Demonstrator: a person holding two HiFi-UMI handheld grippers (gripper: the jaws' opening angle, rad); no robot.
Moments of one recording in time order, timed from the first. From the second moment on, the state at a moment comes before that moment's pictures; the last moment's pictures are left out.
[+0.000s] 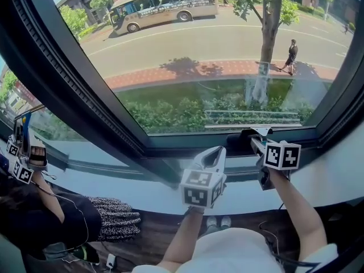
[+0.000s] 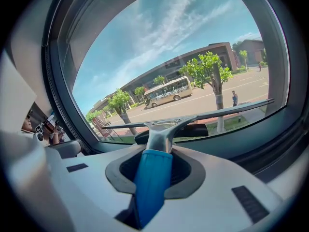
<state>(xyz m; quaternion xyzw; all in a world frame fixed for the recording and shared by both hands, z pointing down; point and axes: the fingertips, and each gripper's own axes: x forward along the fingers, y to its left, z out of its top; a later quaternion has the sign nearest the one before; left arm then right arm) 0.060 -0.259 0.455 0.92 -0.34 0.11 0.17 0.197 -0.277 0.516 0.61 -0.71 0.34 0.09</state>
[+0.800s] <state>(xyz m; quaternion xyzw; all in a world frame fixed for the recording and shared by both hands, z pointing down) 0.071 -0.245 0.426 0.94 -0.31 0.07 0.11 0.189 -0.240 0.433 0.62 -0.75 0.22 0.06</state>
